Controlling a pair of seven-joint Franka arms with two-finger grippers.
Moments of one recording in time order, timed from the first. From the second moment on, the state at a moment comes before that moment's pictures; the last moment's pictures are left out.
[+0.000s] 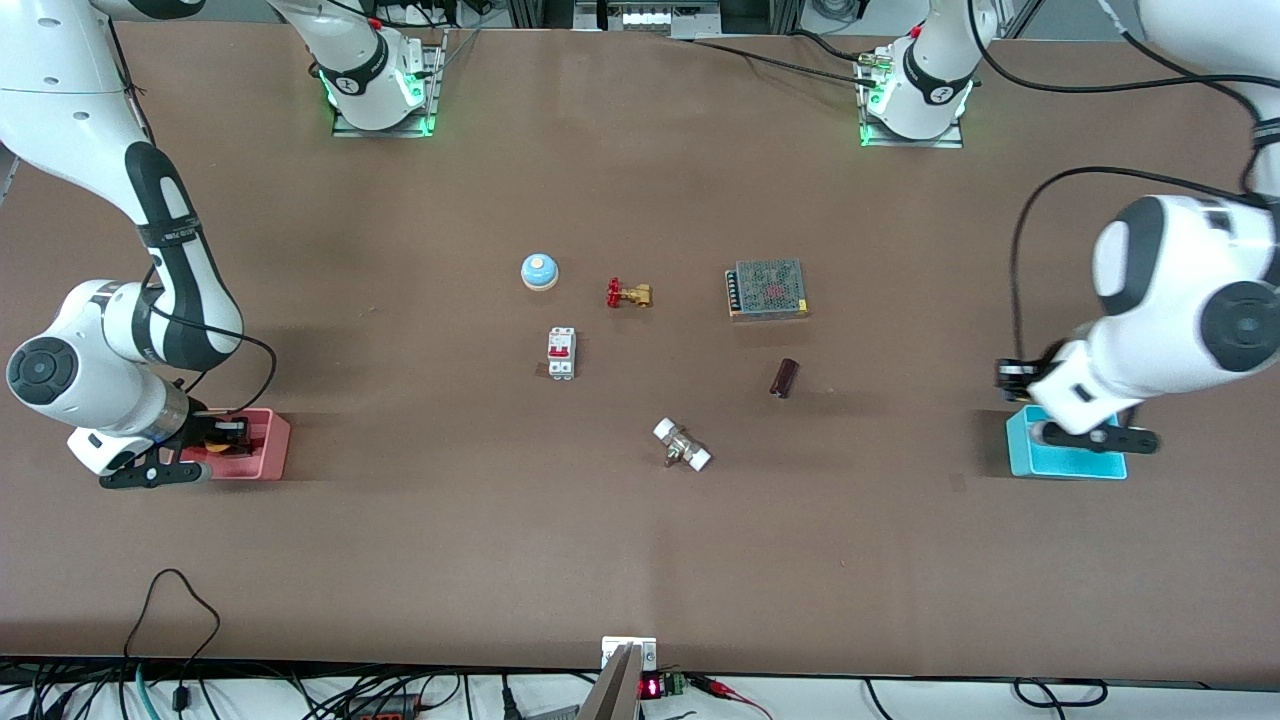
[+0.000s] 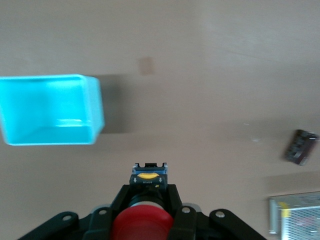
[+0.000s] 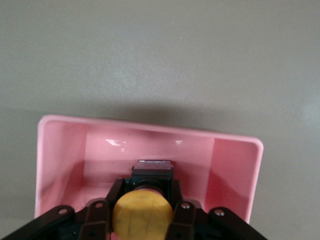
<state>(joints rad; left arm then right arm) 0.05 0.39 -0.16 -1.62 0.09 1.84 -0.08 -0.18 0.68 0.03 -1.64 -0.14 2.38 -0.20</state>
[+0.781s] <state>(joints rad) 0.05 0.41 -0.24 -2.03 0.09 2.35 -0.29 -0.17 0.38 0.24 -1.63 -0.12 1.94 0.03</state>
